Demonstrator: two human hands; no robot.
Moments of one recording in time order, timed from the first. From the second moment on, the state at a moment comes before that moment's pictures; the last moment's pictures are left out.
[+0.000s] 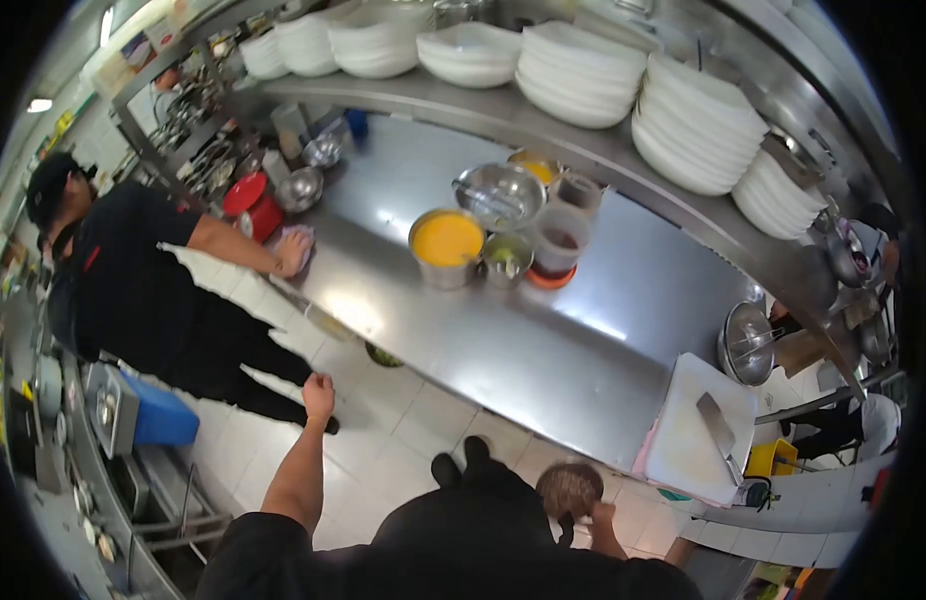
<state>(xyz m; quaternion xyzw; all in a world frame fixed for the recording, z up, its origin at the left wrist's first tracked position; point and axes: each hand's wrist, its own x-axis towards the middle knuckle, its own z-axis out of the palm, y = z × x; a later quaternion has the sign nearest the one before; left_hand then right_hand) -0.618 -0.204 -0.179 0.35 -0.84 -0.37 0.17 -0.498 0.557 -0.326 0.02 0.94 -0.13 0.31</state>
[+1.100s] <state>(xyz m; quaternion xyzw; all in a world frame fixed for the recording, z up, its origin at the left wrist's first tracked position) -1.032 -0.414 0.003 0.03 -1.00 -0.06 0.07 -0.623 0.271 -0.044 0.47 0.49 -0.69 -0.25</state>
